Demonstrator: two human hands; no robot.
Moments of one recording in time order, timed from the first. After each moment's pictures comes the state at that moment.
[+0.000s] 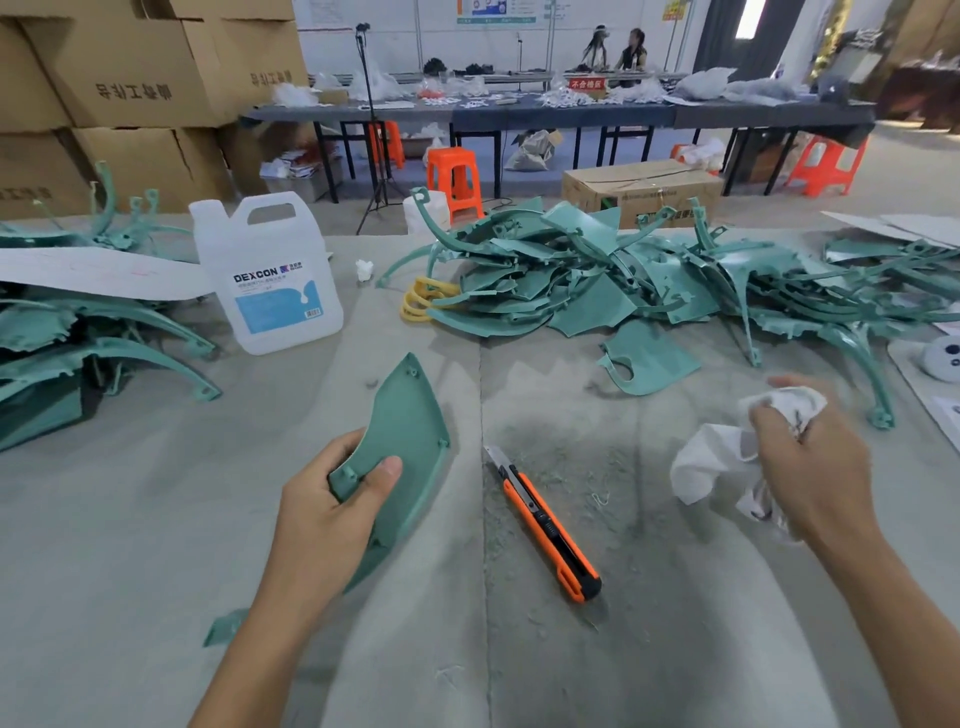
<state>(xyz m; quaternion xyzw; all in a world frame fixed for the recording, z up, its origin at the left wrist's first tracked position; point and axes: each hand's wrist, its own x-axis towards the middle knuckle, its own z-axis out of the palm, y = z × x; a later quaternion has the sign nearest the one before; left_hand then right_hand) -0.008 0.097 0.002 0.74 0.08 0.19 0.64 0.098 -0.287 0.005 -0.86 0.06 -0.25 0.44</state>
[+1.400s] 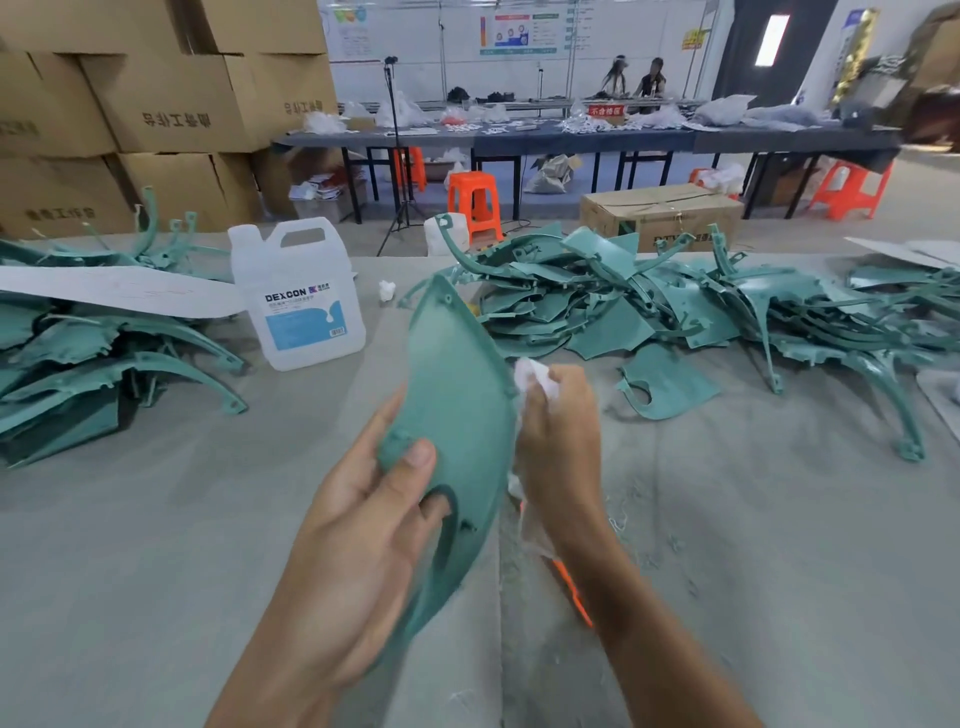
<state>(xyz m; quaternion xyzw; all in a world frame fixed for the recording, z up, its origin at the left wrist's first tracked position) -0.041 0.047 0.081 0.47 -0.04 0.12 0.87 0.076 -0.066 0.045 -0.79 -0.03 -0.15 0.59</state>
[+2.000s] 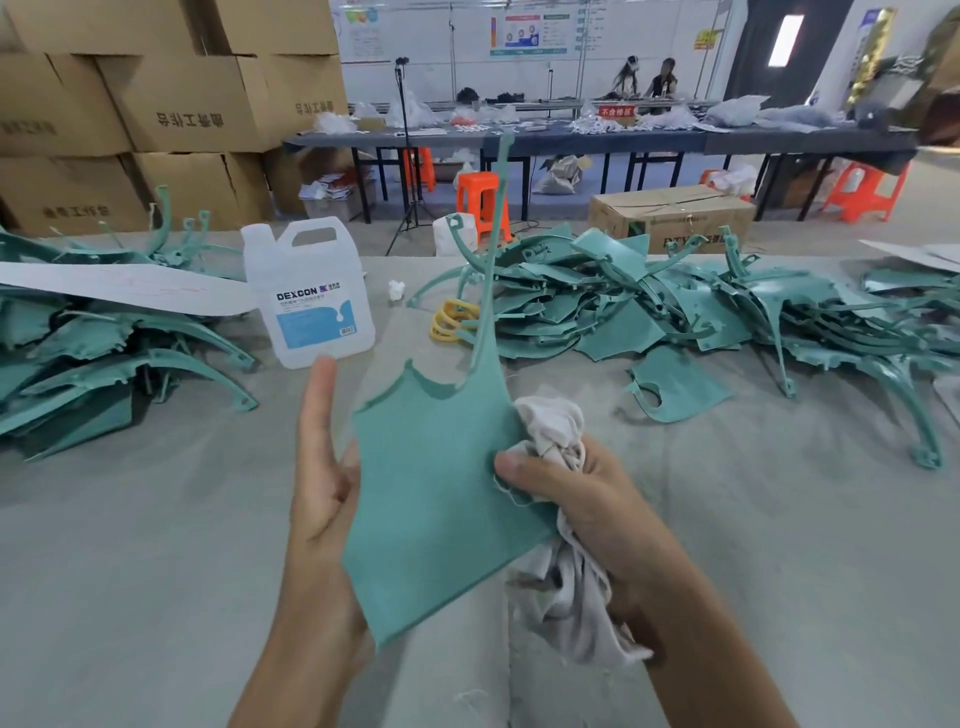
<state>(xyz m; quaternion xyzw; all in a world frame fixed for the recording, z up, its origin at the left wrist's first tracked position) -0.036 0.063 0.069 0.50 0.01 0.21 0.84 0.033 -0.105 0.061 -0.55 -0.15 0.22 0.79</state>
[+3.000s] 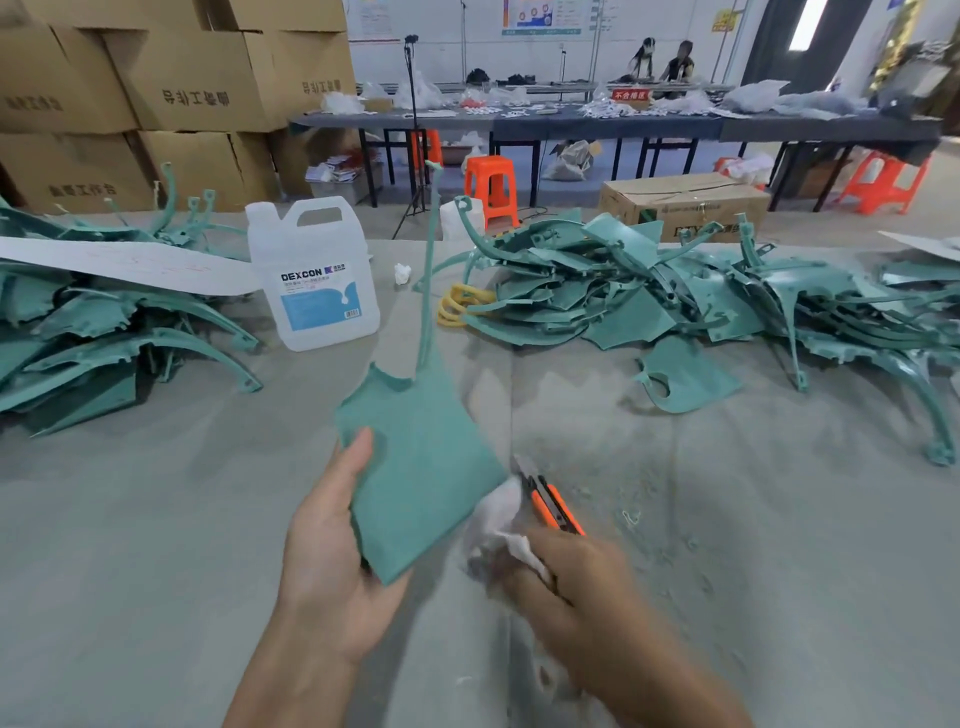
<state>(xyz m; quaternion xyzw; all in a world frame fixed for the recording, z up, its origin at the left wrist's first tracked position) -0.035 0.063 0.059 0.34 0.14 0.12 0.92 -0.002 -0.116 0.003 -0.86 -0.31 -0.02 0.40</state>
